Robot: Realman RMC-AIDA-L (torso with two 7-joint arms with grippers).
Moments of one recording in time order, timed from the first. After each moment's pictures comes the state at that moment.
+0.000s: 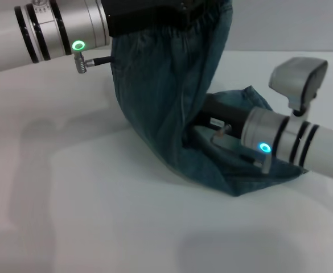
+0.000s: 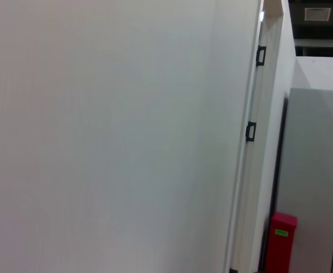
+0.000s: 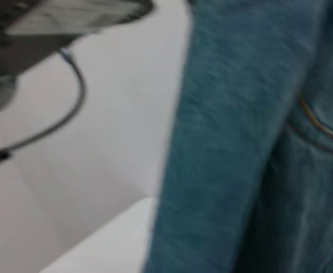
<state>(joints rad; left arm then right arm) -0.79 -2.07 1.06 0.65 1.43 1.28 -1.46 0.88 2.09 -0.64 0.13 -1.54 -1.07 1.01</state>
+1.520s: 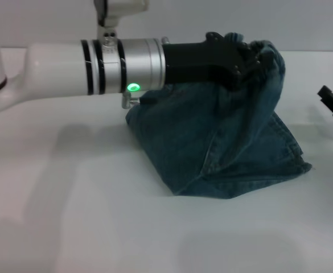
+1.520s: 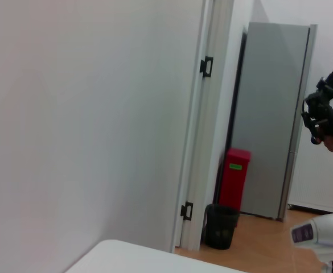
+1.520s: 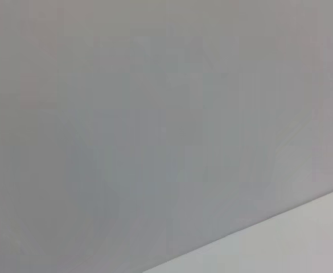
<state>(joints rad) -0.80 -2.08 1.49 0.65 1.26 1.10 -1.44 0.50 2.07 -0.20 -0.12 -1.53 -0.99 1.02</state>
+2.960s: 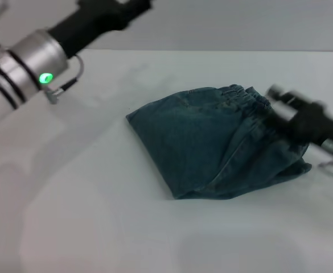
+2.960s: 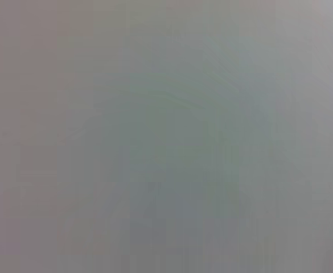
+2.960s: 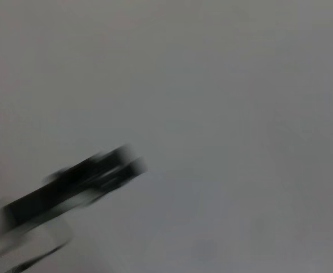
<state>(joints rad) -0.52 -2.06 1.44 0.67 0.72 0.94 -1.15 0.49 2.07 -0.44 -0.26 -1.75 -1.52 1.06</state>
